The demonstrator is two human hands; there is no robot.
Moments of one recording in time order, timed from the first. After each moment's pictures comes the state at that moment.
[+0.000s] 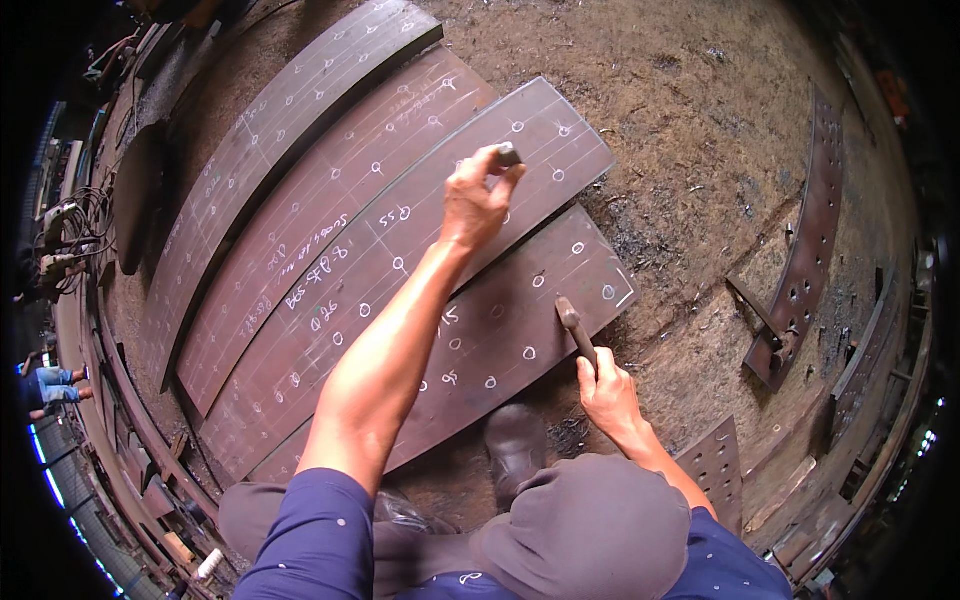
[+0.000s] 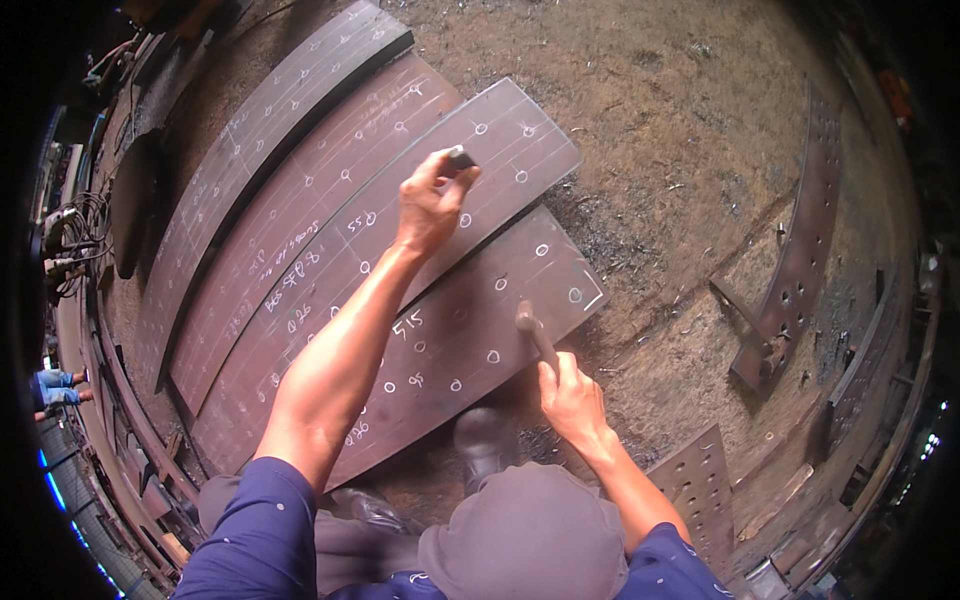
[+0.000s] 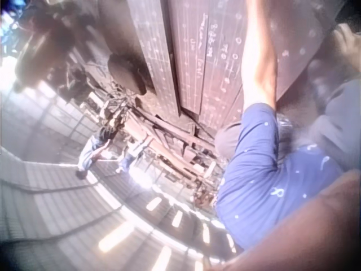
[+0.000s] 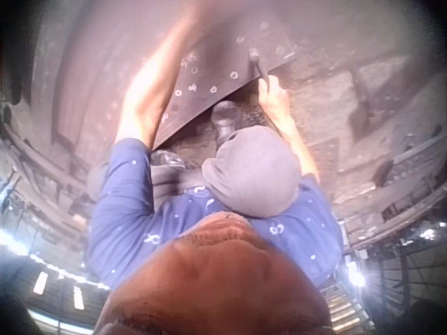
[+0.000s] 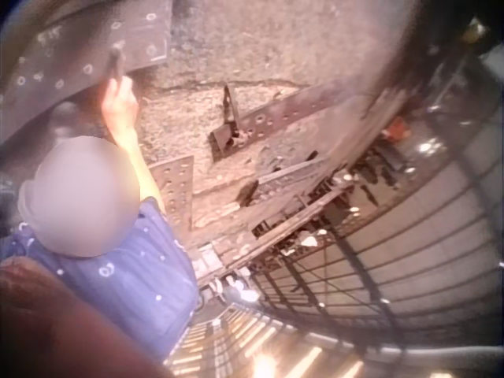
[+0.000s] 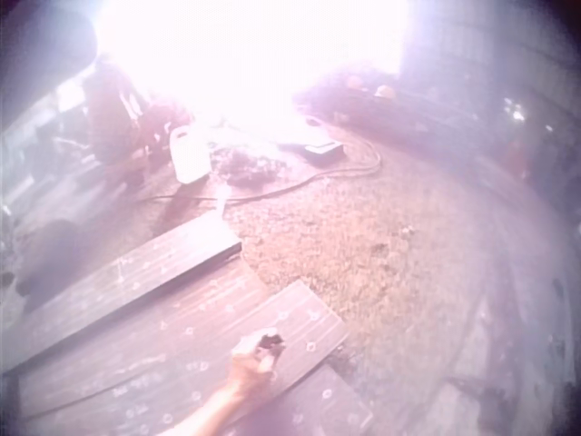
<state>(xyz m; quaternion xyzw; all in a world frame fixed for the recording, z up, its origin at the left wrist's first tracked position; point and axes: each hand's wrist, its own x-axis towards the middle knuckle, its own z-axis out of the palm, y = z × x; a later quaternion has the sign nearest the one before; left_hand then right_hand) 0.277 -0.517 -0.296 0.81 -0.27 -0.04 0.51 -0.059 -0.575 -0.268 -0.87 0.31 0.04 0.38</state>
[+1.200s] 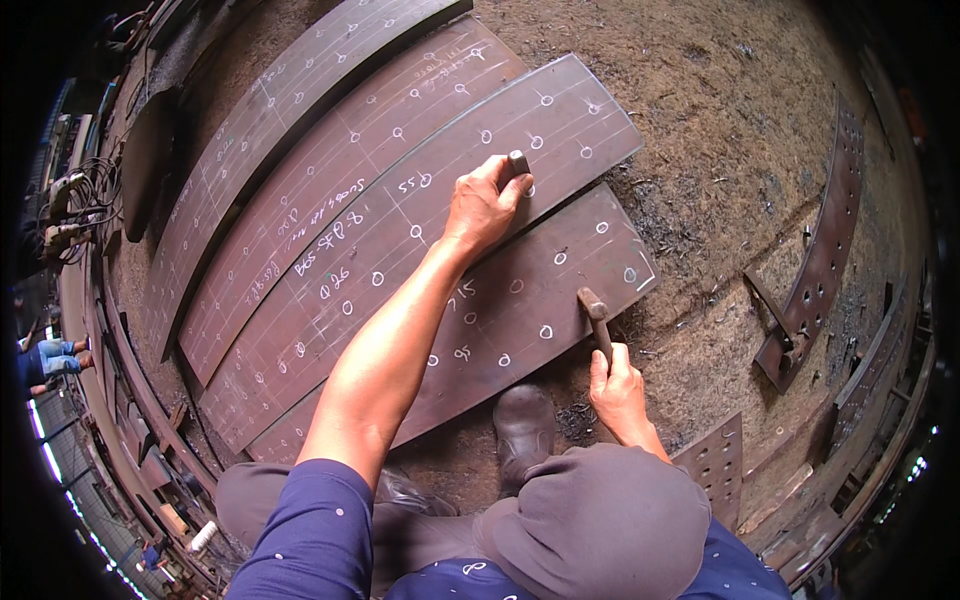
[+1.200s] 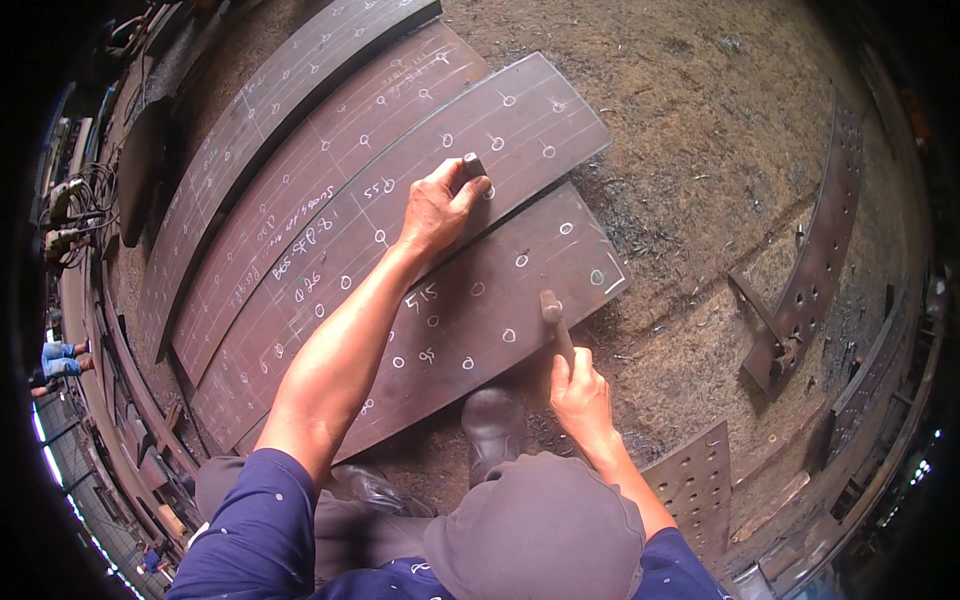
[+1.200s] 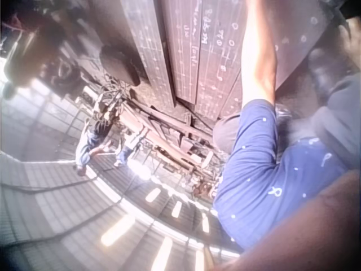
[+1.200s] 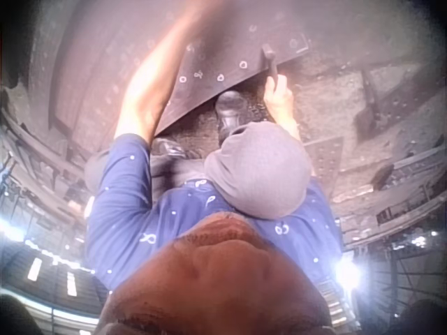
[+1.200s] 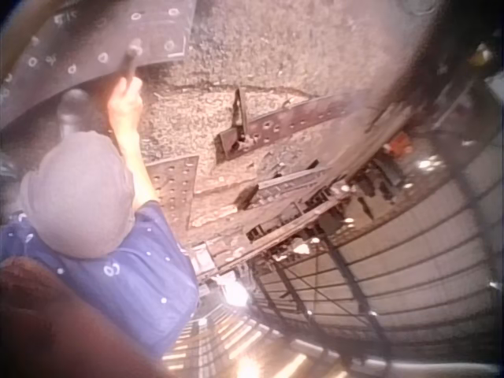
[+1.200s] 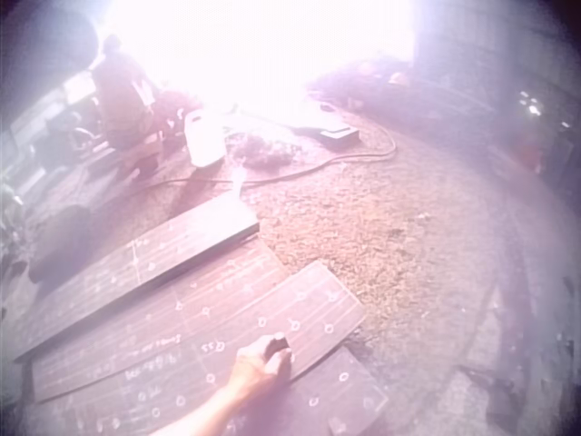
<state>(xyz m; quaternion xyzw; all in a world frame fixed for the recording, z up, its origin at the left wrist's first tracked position) 0.256 -0.472 -0.300 0.84 -0.23 -0.17 0.46 -0.072 -0.557 -0.270 -0.85 0.35 0.08 0.39</state>
